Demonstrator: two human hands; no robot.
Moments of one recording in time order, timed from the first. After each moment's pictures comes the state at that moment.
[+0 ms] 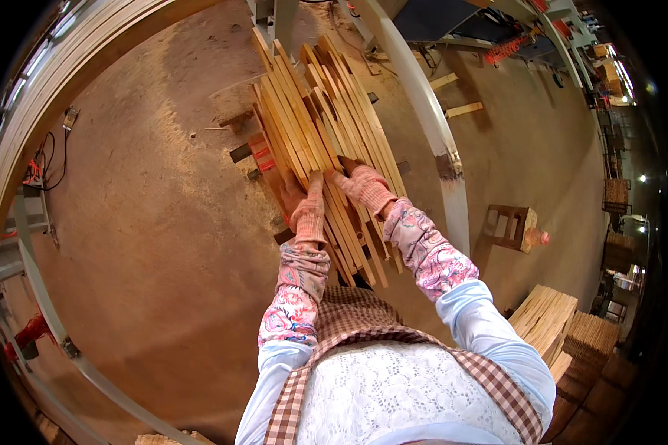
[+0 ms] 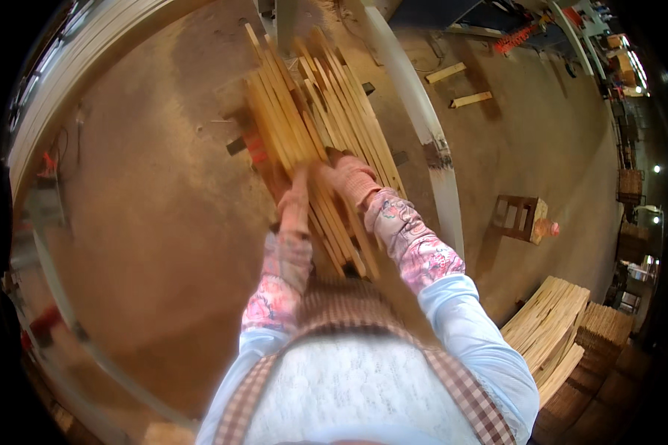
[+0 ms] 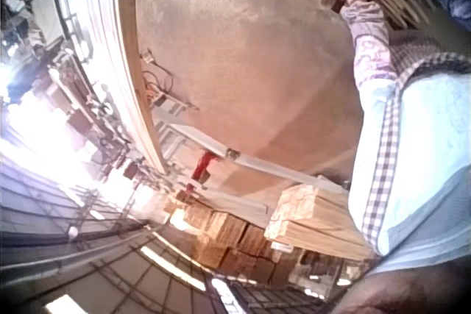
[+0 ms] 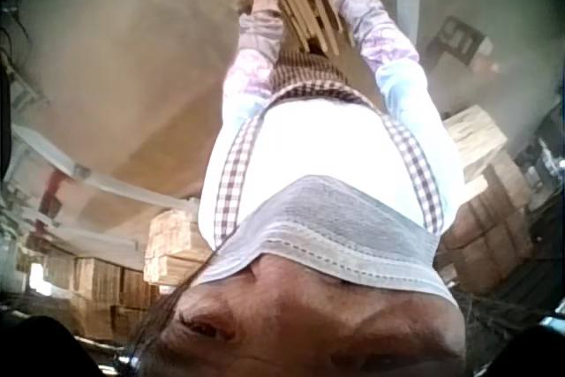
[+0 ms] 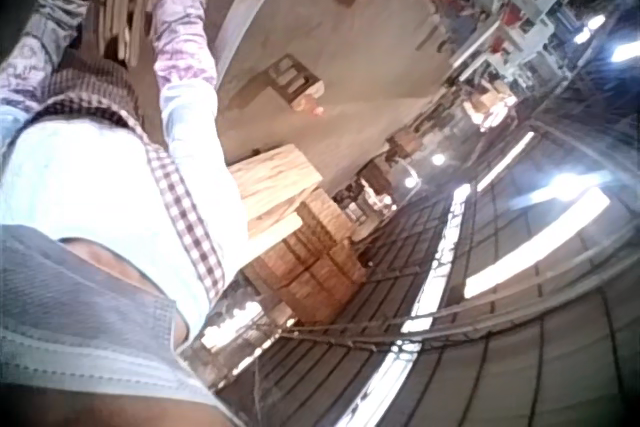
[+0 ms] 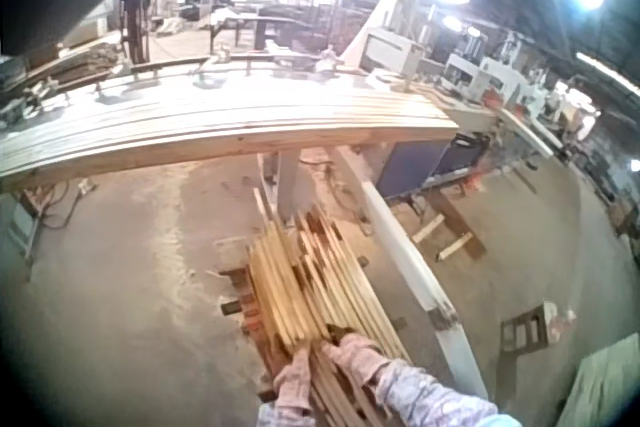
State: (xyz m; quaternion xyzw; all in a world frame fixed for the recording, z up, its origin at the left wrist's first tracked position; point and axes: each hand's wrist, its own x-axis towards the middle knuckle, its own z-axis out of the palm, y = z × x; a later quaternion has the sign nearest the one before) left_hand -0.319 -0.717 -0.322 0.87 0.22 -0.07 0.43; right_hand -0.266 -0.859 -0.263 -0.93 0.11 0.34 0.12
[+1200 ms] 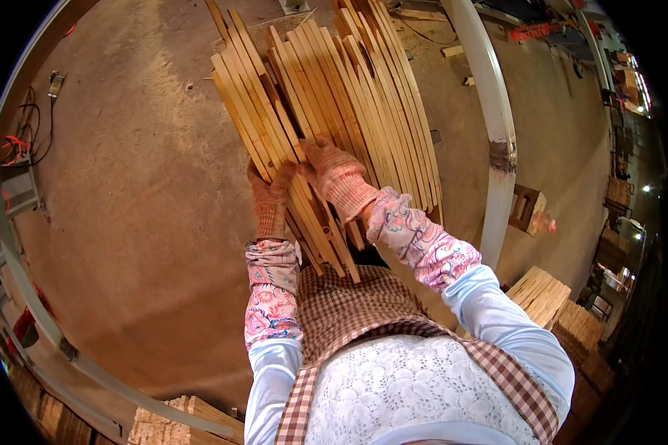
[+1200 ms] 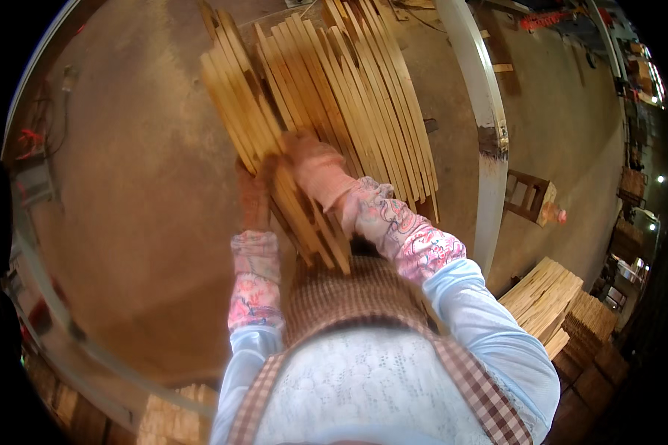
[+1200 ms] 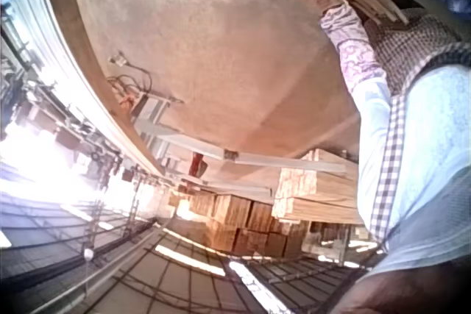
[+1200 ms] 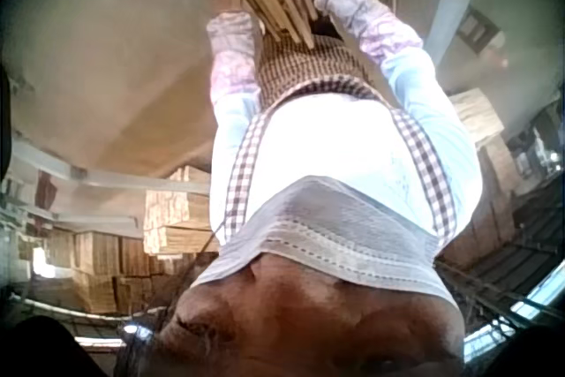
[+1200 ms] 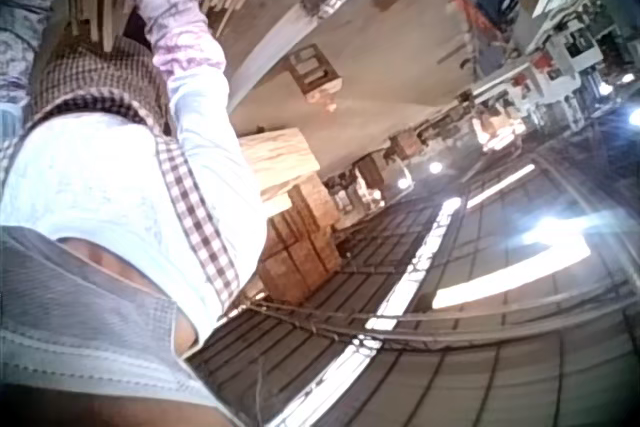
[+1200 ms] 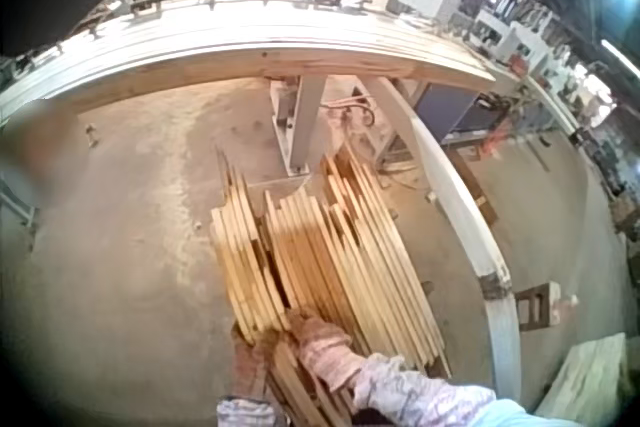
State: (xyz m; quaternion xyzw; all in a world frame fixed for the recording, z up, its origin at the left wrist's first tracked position) left_hand -0.336 -0.603 -0.358 0.69 0.28 -0.12 0.66; right_hand -0.282 -0.742 -0.276 -0.93 0.00 0.34 0.17
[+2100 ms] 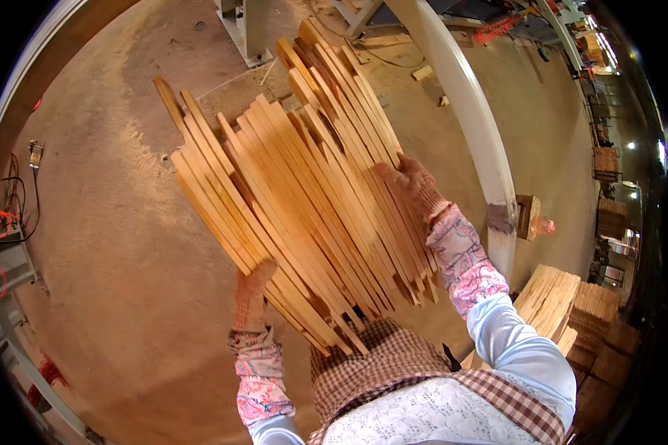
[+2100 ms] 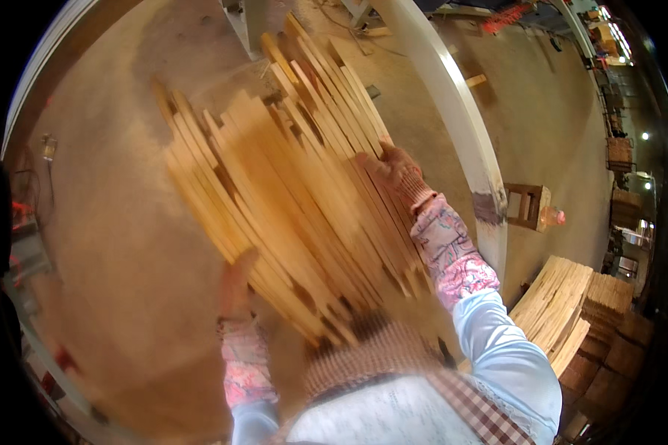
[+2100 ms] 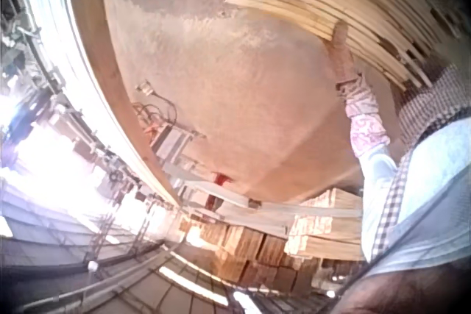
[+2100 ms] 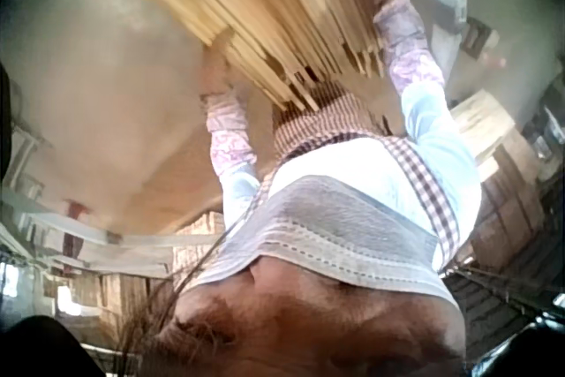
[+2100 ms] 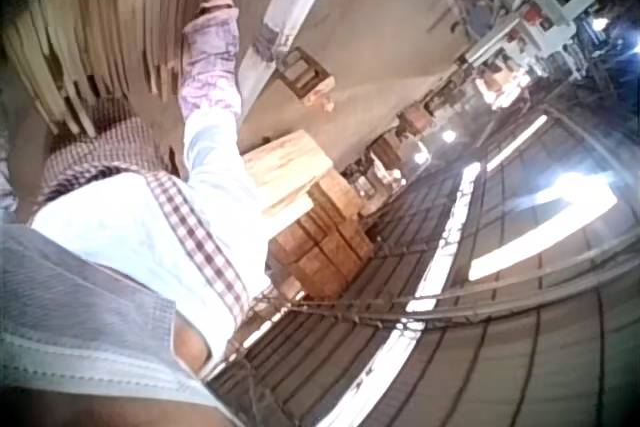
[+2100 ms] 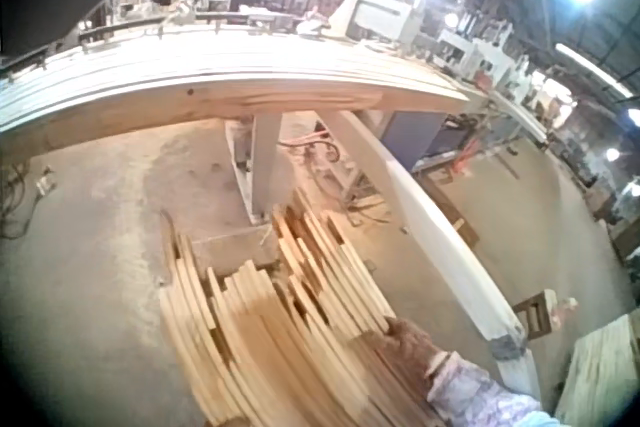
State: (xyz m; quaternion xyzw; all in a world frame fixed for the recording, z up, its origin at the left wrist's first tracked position) left_hand -0.303 -0.586 -0.300 0.56 0.33 -0.28 0.70; right_hand -0.211 -0.955 -0.329 -0.86 0.23 0.23 0.40
